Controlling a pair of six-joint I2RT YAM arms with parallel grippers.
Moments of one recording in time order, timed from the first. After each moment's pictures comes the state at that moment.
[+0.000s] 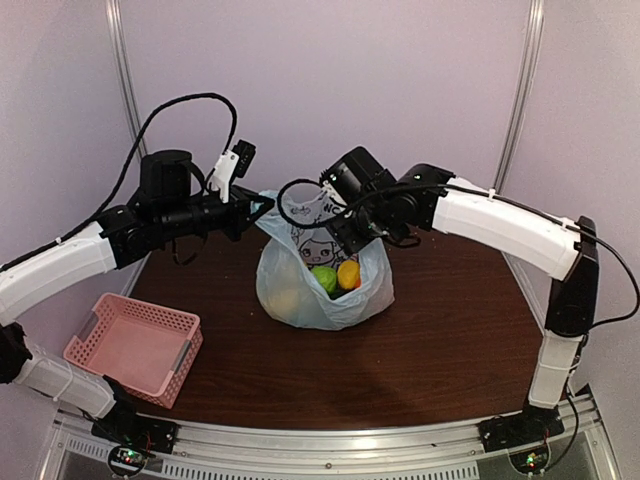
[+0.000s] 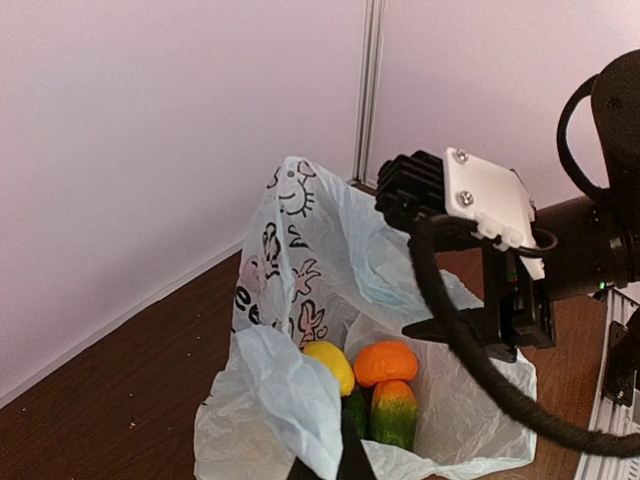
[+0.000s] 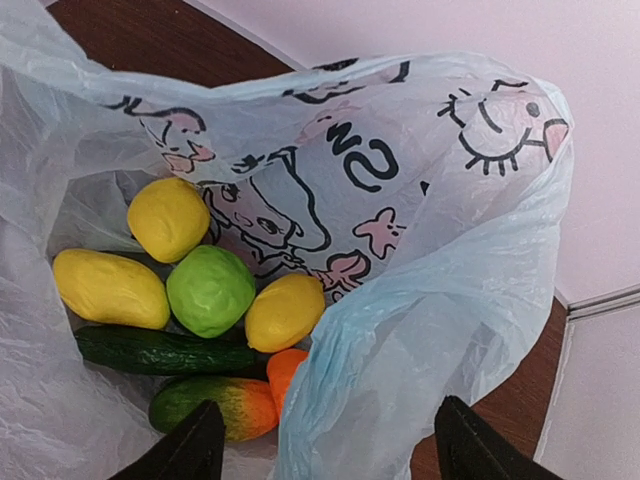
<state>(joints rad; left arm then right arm) -0.70 1.29 1.17 -0.12 0.20 -0.01 0.95 1.87 1.90 -0.87 0.55 0.06</state>
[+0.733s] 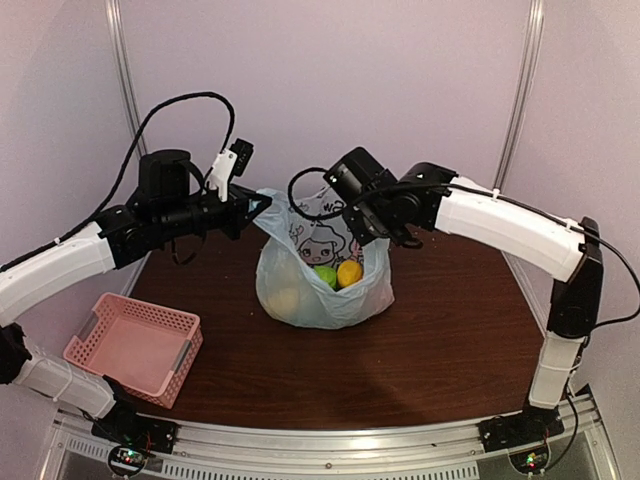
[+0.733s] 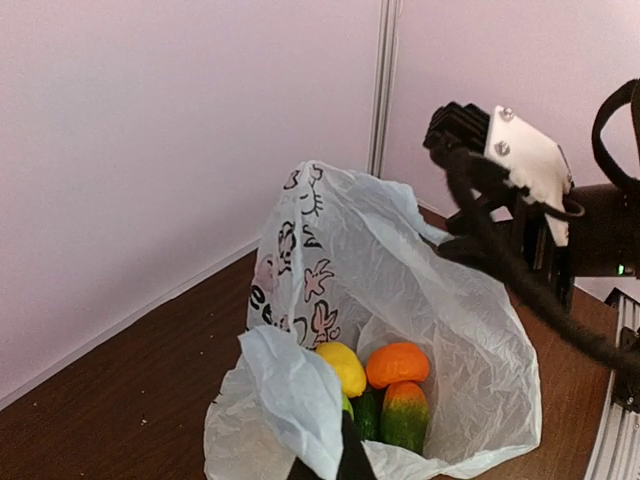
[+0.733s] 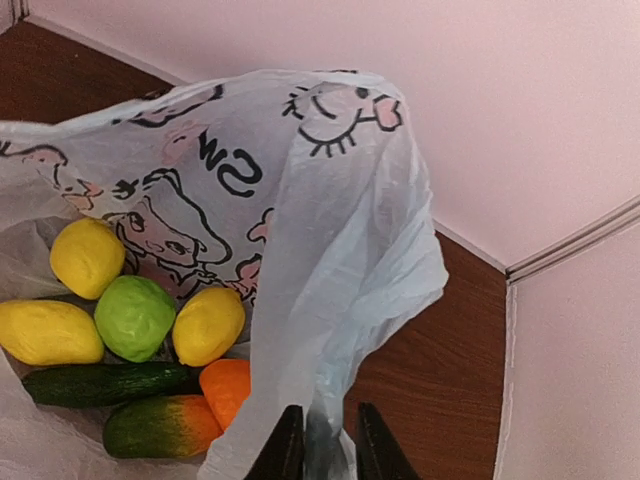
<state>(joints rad) -0.70 1.28 1.17 -0.12 0.16 -0.01 0.97 1.87 1.91 -0.93 0.81 0.16</state>
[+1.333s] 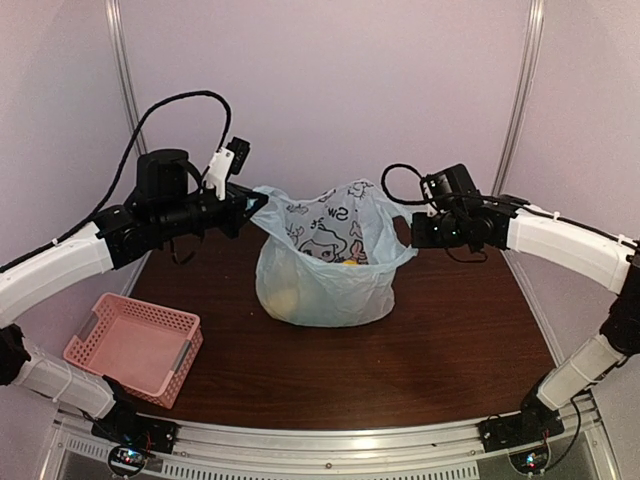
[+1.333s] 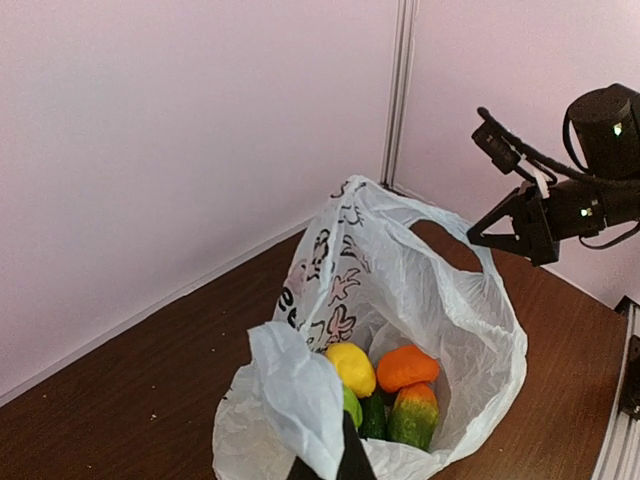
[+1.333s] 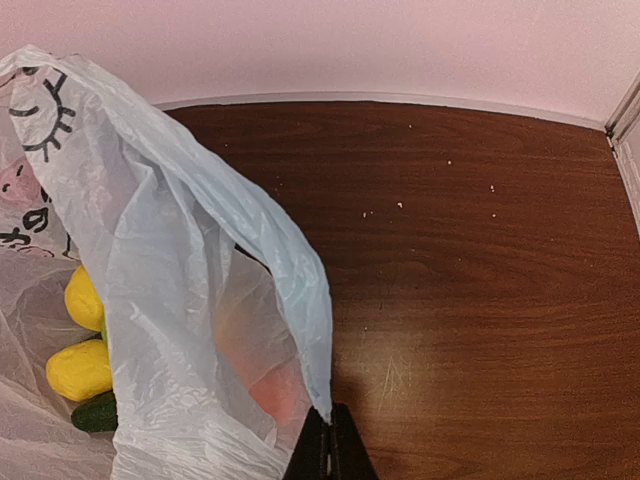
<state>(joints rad) -0.70 1.27 1.17 -0.13 0.12 -0.02 0.63 1.50 1.32 -0.53 0.32 0.40</state>
